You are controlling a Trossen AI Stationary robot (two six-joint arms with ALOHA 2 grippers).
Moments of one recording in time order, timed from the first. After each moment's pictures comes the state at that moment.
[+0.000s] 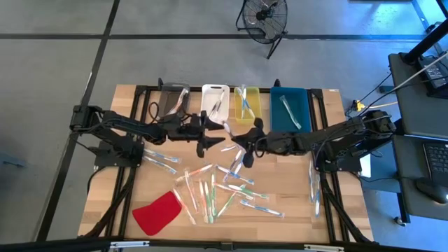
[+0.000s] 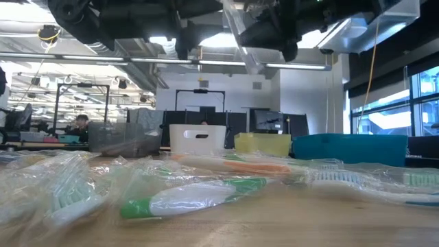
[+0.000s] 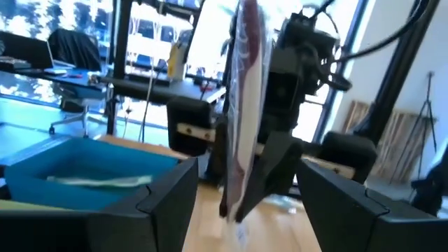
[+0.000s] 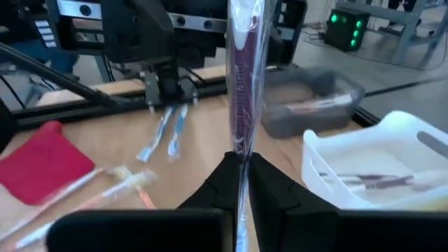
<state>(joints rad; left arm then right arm) 0.09 1.41 0.59 0.94 0.05 -0.24 0.17 1.42 0.79 0.35 0.41 0.18</state>
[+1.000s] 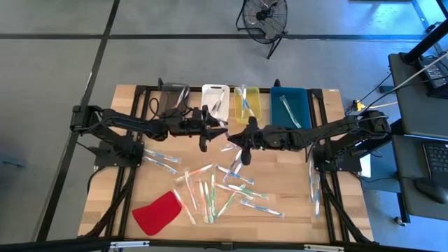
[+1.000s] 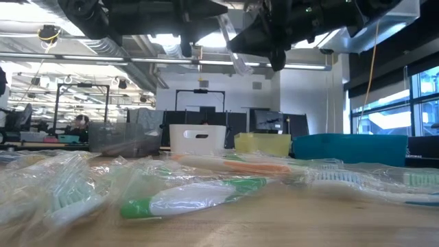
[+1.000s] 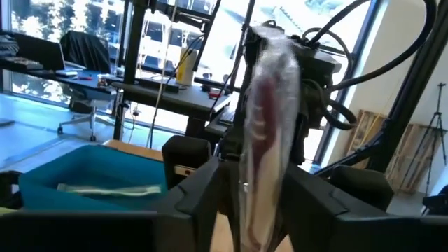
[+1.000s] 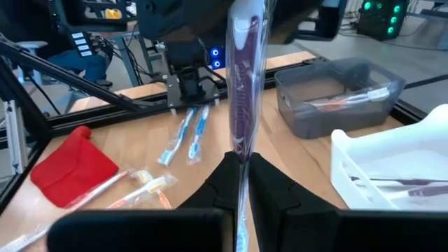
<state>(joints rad) 0.13 1.41 0.66 0.88 0.07 -0.25 0.09 1.48 0.79 0.42 0.24 0.22</state>
